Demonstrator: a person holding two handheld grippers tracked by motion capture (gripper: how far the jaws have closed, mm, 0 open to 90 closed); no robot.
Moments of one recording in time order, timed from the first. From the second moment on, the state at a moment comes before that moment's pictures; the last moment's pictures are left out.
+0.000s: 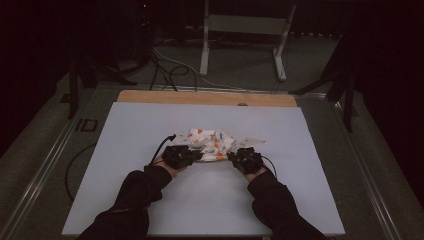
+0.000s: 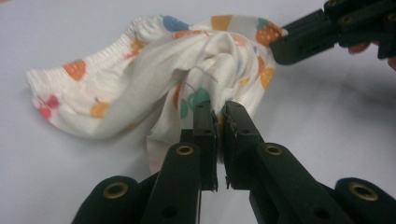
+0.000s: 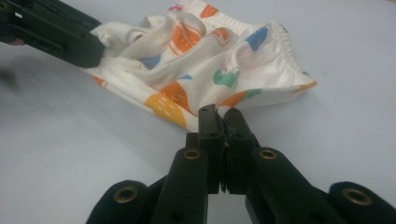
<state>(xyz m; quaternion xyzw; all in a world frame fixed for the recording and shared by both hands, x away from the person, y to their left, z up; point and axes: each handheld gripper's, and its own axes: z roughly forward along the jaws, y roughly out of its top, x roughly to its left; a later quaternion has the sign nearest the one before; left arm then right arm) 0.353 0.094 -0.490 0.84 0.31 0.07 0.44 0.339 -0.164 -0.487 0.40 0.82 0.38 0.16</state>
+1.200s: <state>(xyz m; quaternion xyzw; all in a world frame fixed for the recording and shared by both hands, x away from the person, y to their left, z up) 0.349 0.081 -0.499 0.86 0.31 0.06 0.40 0.357 -0.226 -0.496 0.49 0.78 0.36 0.15</state>
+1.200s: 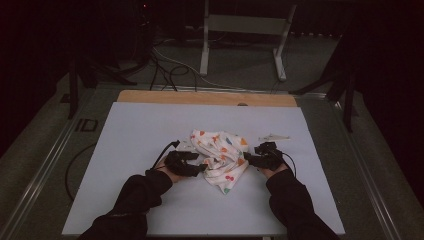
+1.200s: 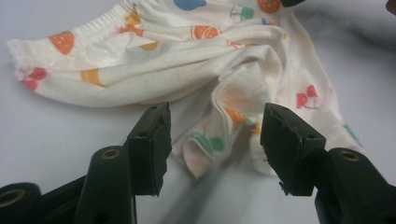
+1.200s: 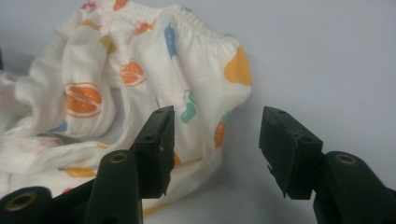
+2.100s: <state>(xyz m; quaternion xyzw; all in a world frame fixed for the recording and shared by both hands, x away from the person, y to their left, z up) 0.316 0.137 -0.482 0.86 0.31 0.08 0.40 0.358 -0.228 -0.501 0.47 0.80 0.32 0.17</state>
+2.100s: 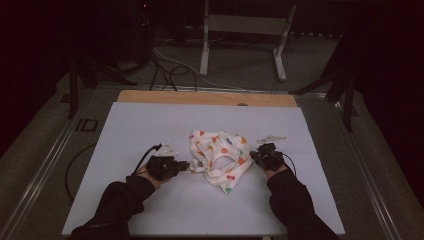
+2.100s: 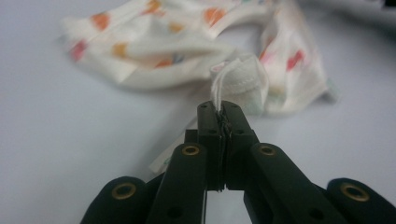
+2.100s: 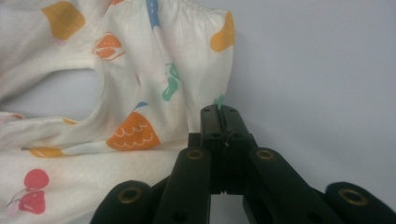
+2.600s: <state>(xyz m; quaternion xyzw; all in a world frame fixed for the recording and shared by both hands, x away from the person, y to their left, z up) 0.258 0.198 -0.482 0.84 0.37 0.08 0.40 0.347 -0.237 -0.505 0.47 0.81 0.30 0.17</state>
